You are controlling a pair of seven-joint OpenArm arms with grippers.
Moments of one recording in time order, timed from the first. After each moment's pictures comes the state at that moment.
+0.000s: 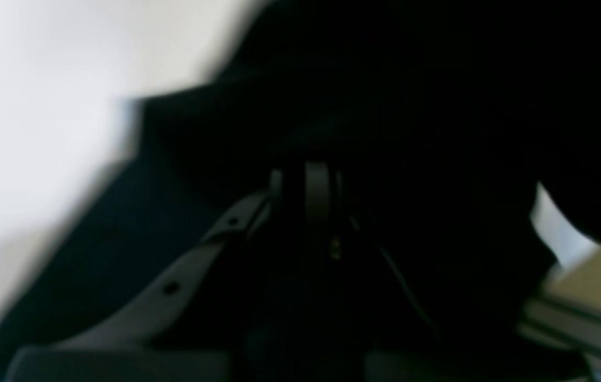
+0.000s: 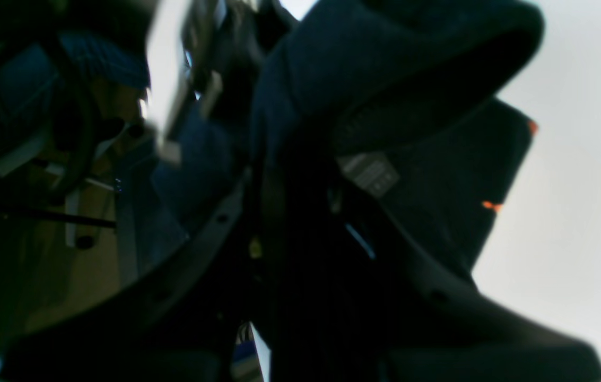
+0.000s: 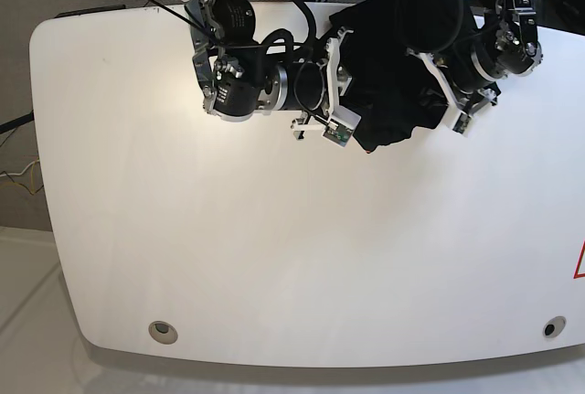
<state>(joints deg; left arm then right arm) 18.2 -14.5 -14.9 105.2 -31.5 -34.2 56.7 -2.7 -3.3 -16.3 106.0 41.0 39.7 -73.7</state>
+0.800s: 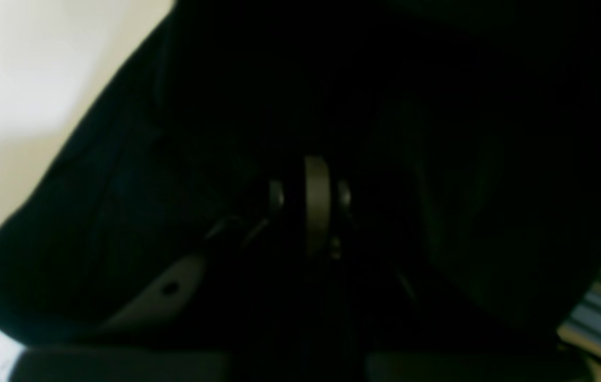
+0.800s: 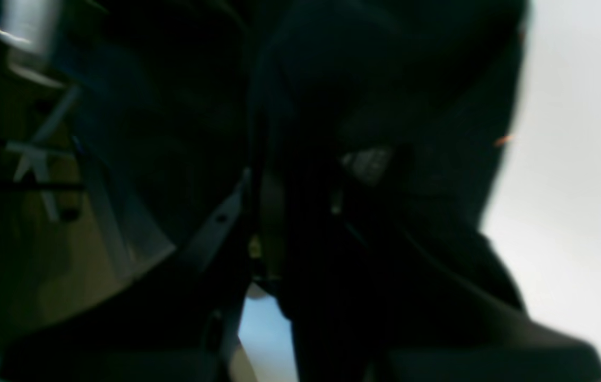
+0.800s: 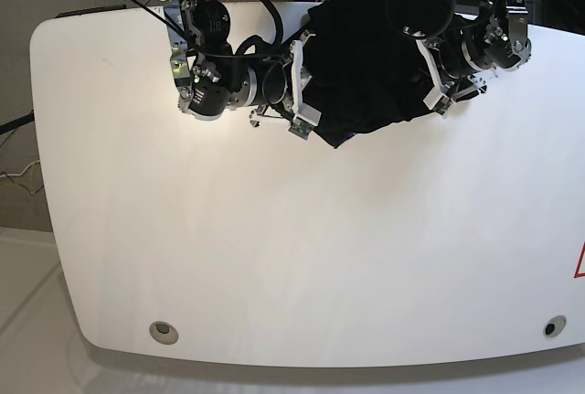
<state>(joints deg) 19.8 -16.0 -9.0 101.7 -26.6 -35.9 57.9 -3.3 1.7 -12.4 101.1 38.5 39.5 -78.5</state>
